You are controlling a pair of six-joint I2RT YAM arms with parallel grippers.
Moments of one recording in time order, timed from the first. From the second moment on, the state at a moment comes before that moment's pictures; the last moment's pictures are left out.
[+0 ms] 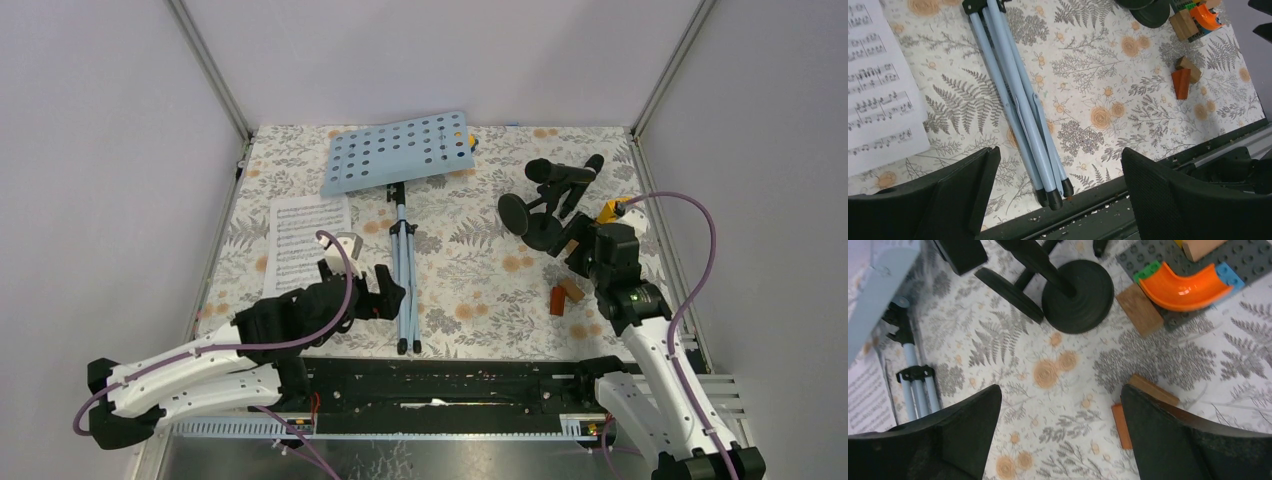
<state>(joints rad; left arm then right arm) -1.15 0.71 0.73 -0.61 -0.54 -0.78 0.17 0.75 0.67 -0.51 0.16 0.61</state>
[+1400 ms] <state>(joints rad) -1.15 0.70 0.79 -0.68 -0.55 -0.39 0.16 1.50 0.42 0.93 0.01 0.15</state>
